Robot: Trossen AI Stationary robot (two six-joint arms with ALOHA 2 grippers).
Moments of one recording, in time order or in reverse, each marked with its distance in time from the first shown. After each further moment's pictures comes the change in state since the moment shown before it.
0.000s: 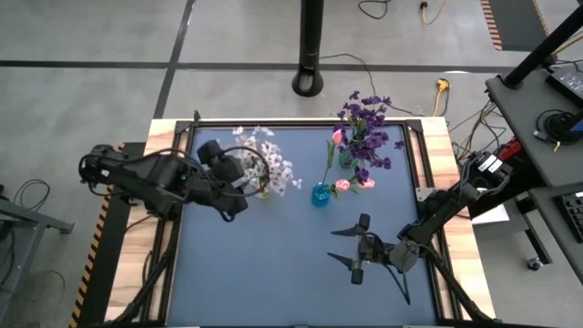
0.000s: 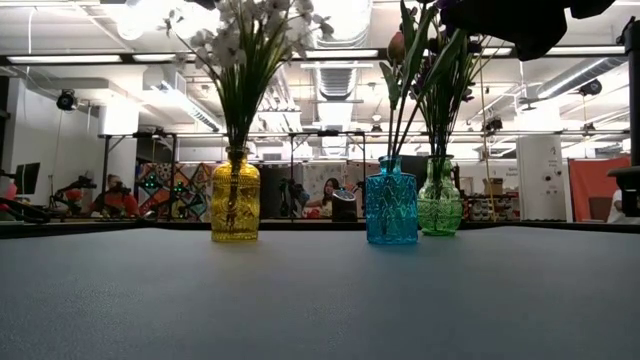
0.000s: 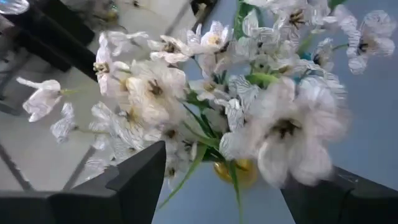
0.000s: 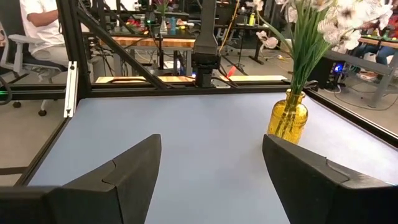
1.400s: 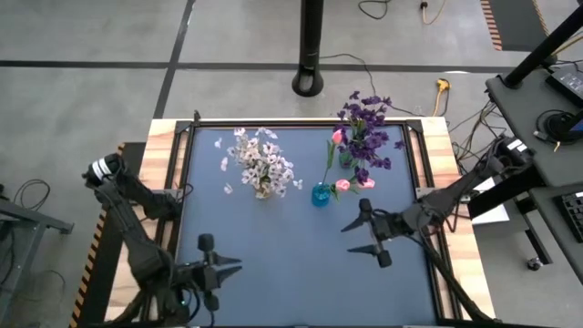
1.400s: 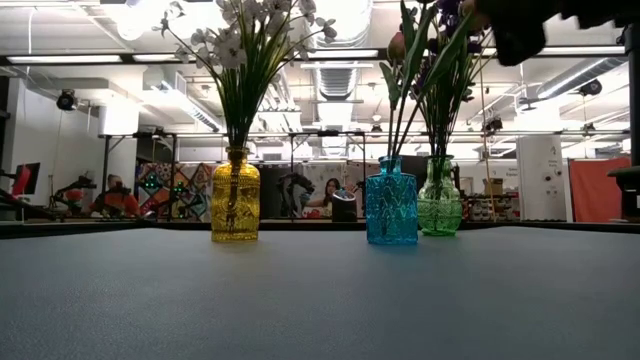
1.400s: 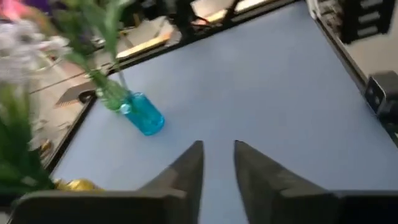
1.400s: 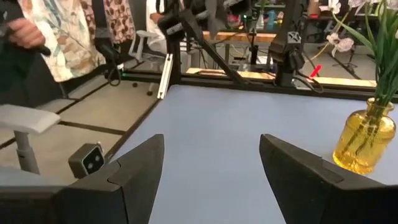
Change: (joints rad) left arm -0.745 0.124 -0.451 0.585 -0.335 -0.143; right arm -0.183 -0.448 -0.212 -0.212 -0.635 -0.031
